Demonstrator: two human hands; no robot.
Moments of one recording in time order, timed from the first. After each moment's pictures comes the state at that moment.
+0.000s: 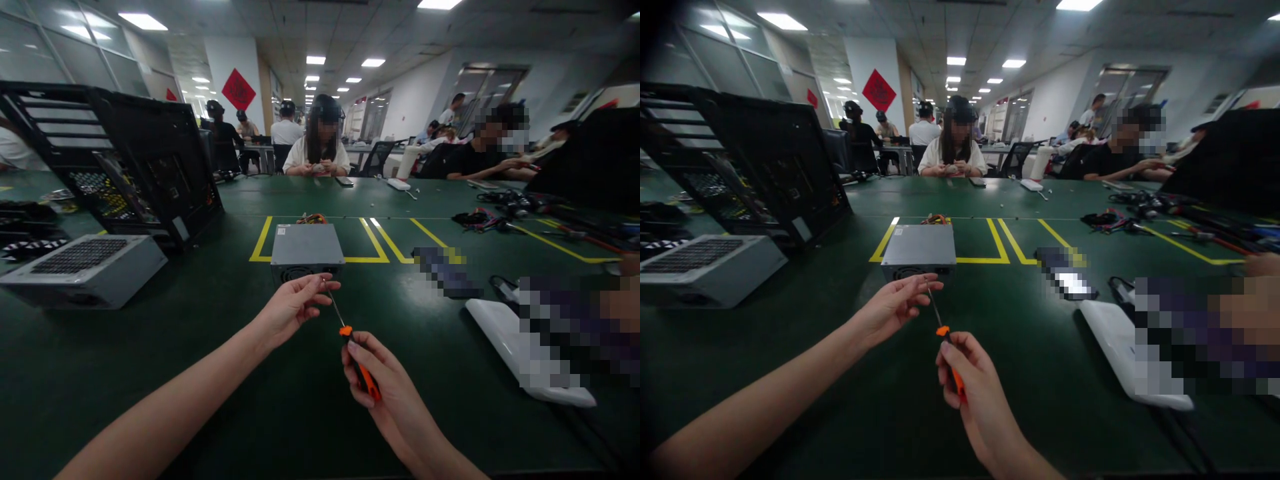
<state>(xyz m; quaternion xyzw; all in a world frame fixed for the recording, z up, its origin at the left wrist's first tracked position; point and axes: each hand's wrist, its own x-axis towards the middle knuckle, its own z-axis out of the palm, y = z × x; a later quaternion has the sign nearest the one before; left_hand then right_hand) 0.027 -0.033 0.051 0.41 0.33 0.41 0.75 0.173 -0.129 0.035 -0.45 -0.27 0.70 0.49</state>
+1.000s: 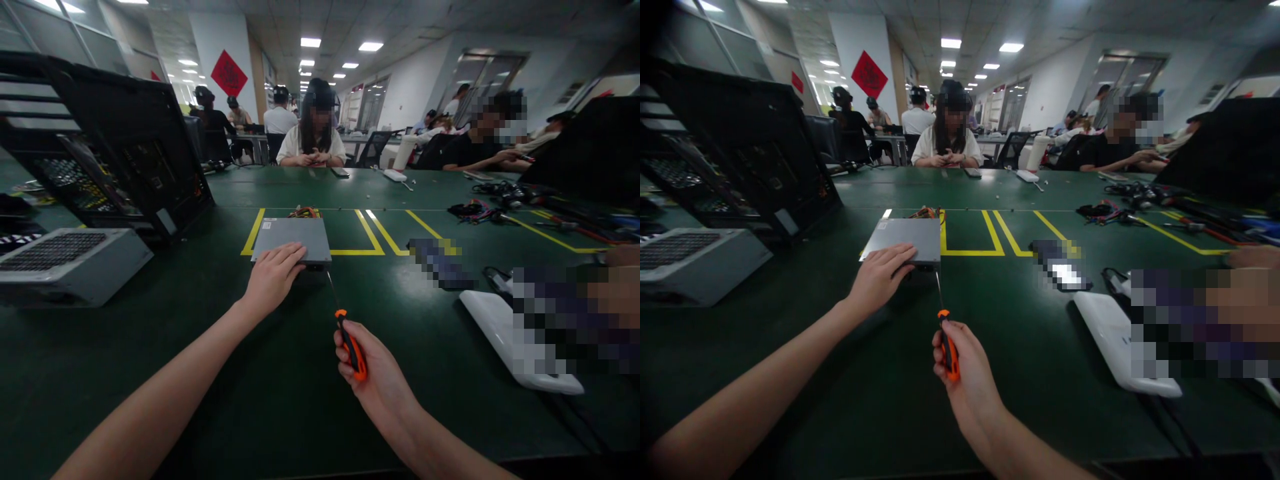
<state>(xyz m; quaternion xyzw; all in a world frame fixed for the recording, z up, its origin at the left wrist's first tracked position) 0.002 0.018 0.025 0.84 0.42 0.31 -0.13 0.171 -0.111 0.024 -0.46 -0.14 0.71 0.52</state>
